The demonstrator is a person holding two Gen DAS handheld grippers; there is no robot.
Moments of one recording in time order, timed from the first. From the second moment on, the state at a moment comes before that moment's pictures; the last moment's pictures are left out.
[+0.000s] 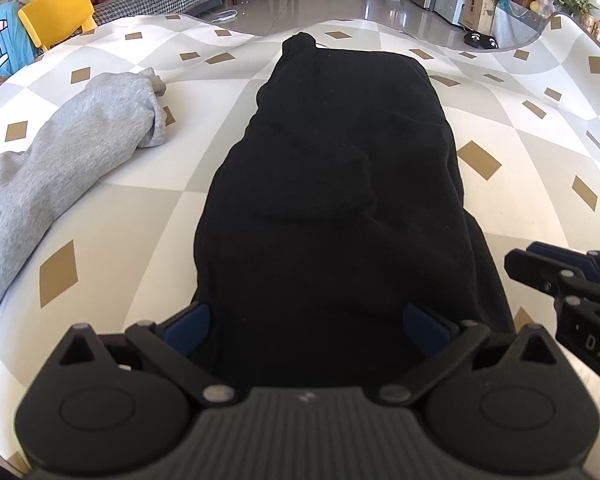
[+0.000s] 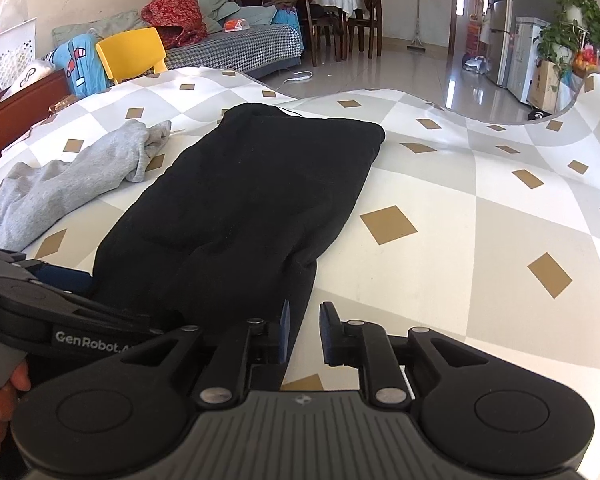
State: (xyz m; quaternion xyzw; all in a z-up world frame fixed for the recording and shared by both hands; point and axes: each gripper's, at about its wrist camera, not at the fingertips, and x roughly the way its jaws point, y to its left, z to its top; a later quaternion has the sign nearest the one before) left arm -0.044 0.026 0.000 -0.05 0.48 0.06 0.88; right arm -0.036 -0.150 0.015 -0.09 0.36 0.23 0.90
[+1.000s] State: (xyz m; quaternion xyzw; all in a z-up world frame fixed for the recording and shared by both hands) left arm -0.042 0.037 0.000 -0.08 0.48 0.05 0.87; right arm -0.002 -0.126 -0.012 -0.14 0.34 0.27 0.89
